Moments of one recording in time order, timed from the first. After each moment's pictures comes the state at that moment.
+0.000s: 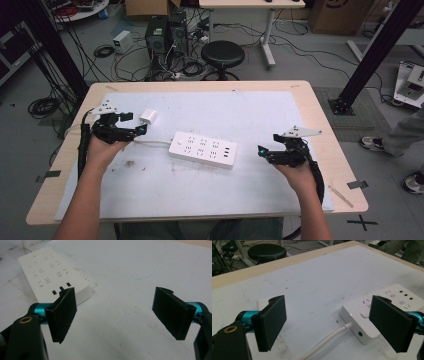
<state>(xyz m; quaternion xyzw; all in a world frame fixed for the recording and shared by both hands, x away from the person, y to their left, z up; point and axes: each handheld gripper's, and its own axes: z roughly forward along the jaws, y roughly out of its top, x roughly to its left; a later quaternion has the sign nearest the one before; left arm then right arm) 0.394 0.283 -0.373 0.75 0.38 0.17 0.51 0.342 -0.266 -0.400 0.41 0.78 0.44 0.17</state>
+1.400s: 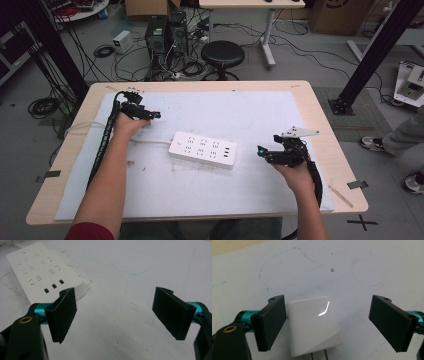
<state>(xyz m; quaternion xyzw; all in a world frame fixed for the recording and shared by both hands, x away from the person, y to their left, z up) 0.519 0.260 -0.424 0.79 0.48 0.14 0.36 0.344 -0.263 -0.405 0.42 0.78 0.42 0.18</state>
